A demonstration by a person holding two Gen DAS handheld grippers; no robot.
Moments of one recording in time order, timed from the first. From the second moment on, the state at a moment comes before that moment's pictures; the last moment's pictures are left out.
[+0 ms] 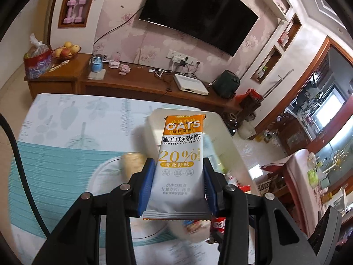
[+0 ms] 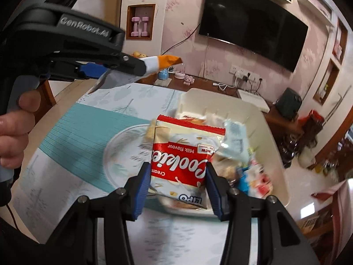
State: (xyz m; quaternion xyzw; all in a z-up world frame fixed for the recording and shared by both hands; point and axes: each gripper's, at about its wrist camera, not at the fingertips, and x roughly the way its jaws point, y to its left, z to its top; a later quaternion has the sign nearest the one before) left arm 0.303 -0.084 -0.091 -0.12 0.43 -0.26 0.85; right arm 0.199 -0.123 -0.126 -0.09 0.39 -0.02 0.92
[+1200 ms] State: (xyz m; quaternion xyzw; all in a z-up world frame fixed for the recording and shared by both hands) left arm 0.360 -0.241 -0.149 -0.10 0.51 -0.23 0.83; right arm 0.278 -0.319 -0.161 0.03 0.44 -0.05 0.90
